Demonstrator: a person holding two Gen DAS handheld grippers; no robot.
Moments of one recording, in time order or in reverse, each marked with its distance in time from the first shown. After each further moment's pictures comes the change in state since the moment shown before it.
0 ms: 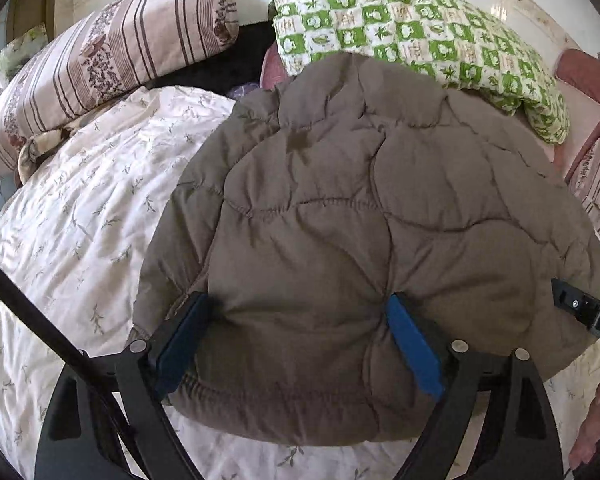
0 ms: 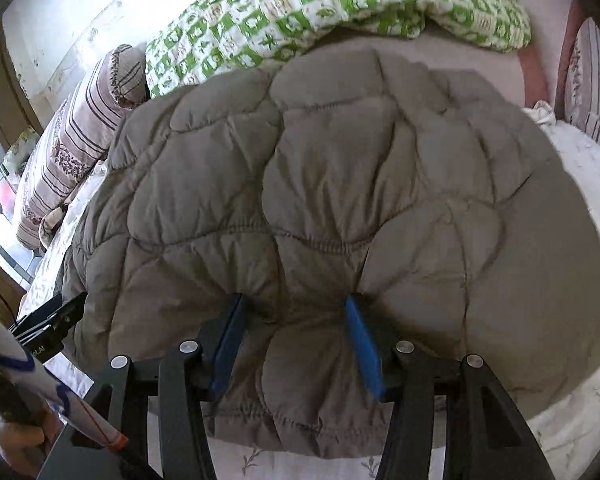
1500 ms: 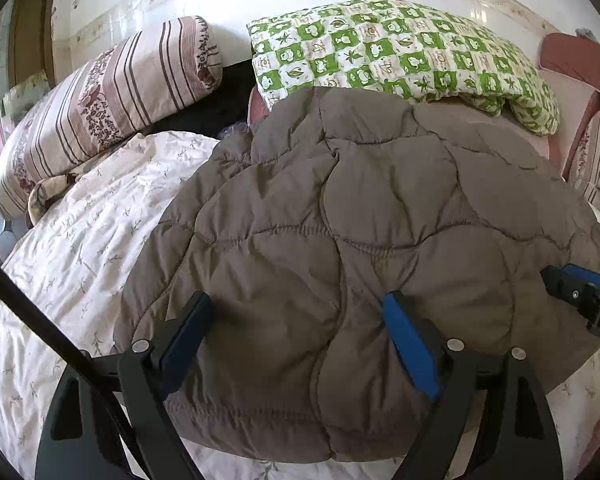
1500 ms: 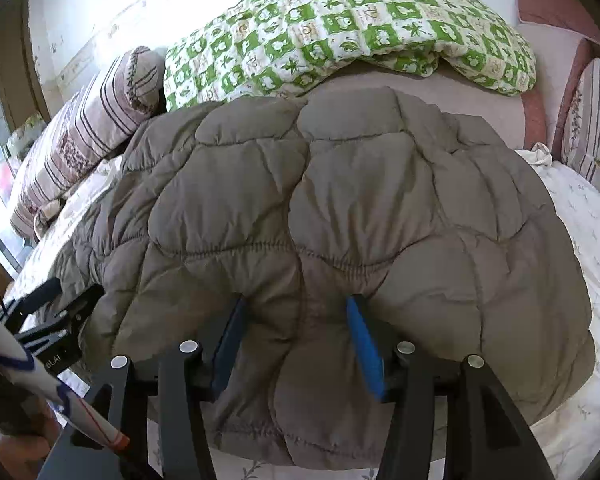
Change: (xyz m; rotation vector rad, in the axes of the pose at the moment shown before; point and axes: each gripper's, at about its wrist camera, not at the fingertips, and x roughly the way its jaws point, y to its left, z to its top) left arm -0.011 -0.035 -0.009 0.091 -0.143 0.057; right arm 0.002 0.019 0.001 -0.096 -0.099 -0.057
